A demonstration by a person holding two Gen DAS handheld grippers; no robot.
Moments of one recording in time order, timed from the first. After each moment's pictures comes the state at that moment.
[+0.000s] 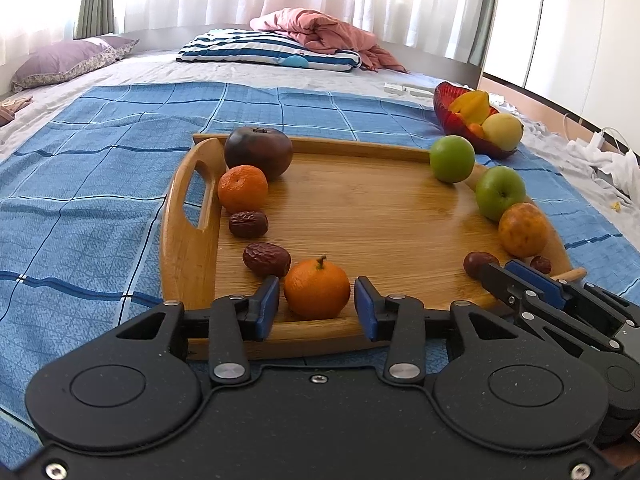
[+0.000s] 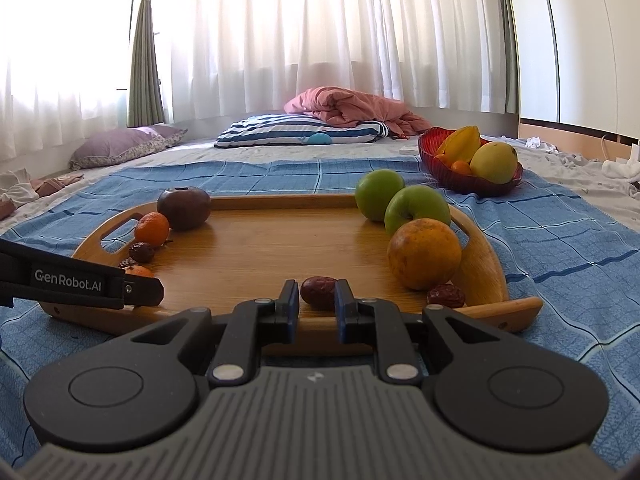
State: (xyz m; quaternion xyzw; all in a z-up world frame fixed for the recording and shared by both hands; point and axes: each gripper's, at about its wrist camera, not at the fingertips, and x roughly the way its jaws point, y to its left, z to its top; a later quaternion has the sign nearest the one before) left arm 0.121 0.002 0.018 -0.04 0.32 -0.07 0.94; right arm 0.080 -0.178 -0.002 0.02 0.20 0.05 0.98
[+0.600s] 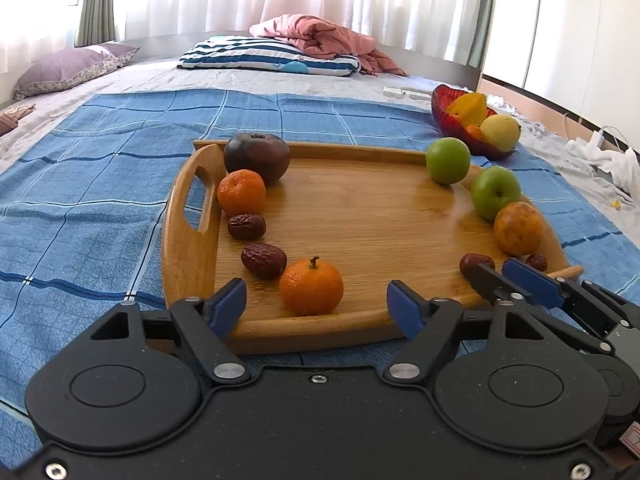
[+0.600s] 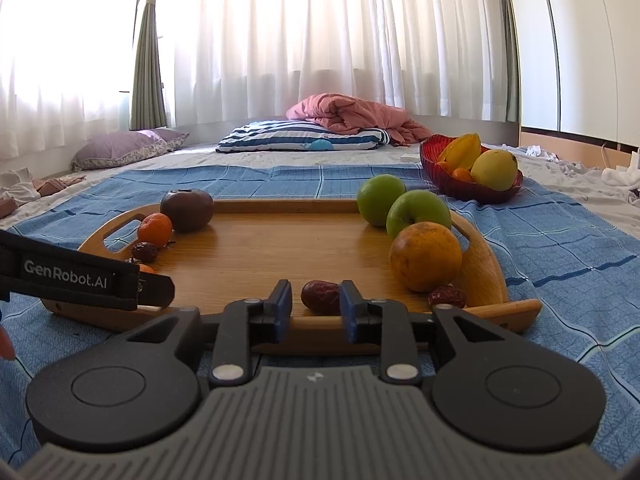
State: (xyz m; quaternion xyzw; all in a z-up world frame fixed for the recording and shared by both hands) left arm 0.112 -0.002 0.022 -0.03 0.32 -0.07 0.95; right arm 0.076 -0.175 -0.004 0.01 0.18 0.05 0.98
